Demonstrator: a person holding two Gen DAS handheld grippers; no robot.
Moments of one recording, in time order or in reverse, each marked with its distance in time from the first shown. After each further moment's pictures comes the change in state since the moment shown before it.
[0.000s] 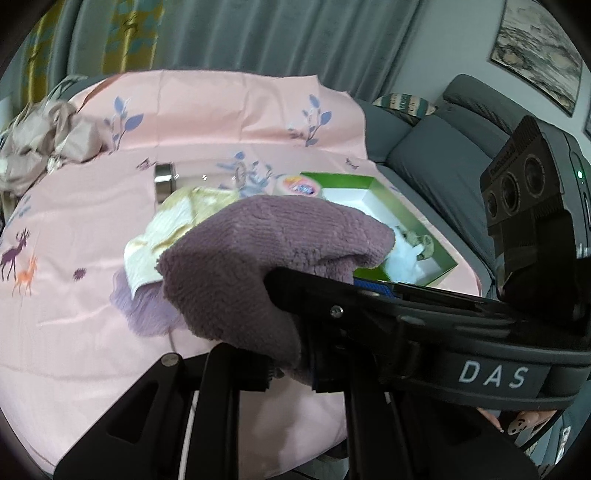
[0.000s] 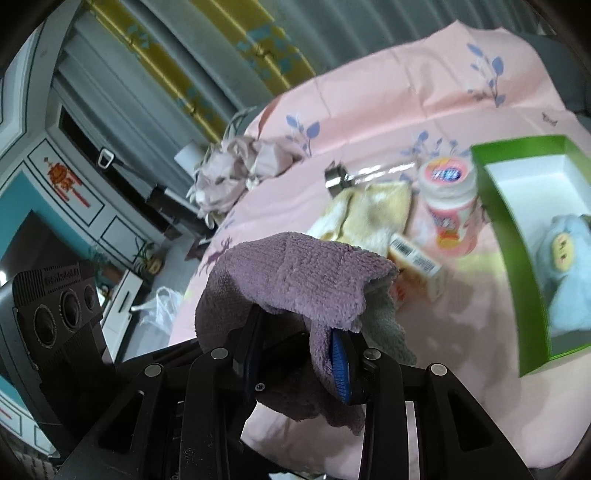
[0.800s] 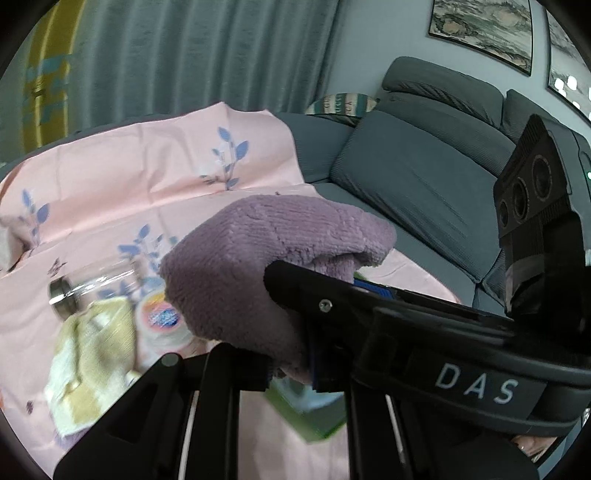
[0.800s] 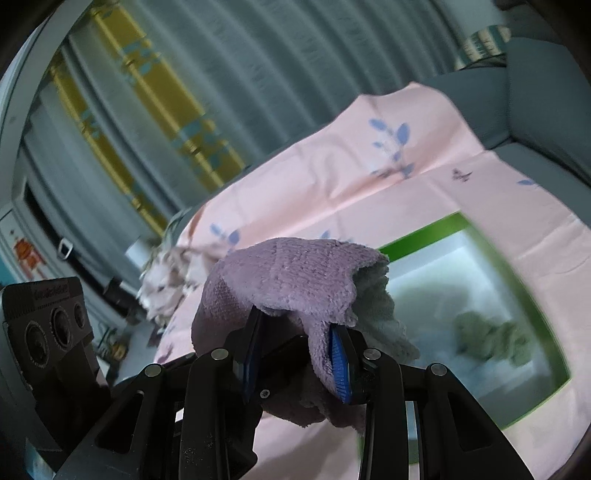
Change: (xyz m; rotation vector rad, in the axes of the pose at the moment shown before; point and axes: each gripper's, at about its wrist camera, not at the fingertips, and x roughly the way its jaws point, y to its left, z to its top) left arm 0.094 -0.109 0.097 0.210 -0.055 -0.129; right arm -0.086 -0.111 0.072 0.143 -0.296 -0.186
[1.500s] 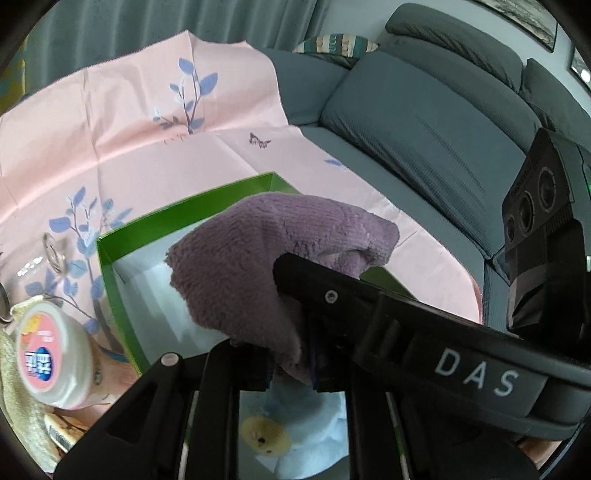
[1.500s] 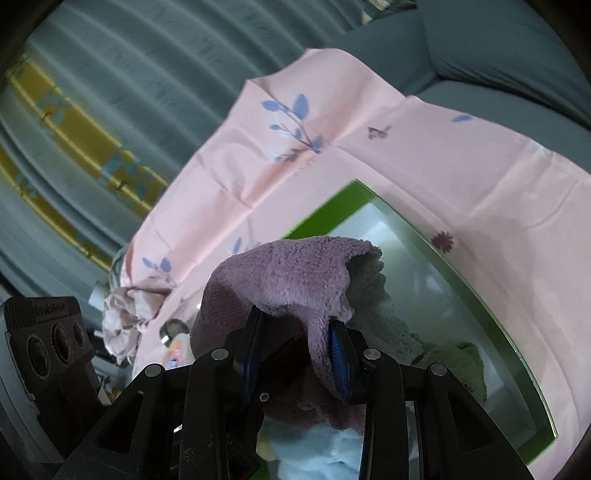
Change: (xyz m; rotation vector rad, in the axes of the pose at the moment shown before) left arm 0.132 -0.011 -0.003 -0.008 0.217 -0.049; right arm 0.055 -0.122 -0.002 0.266 0.063 -0.111
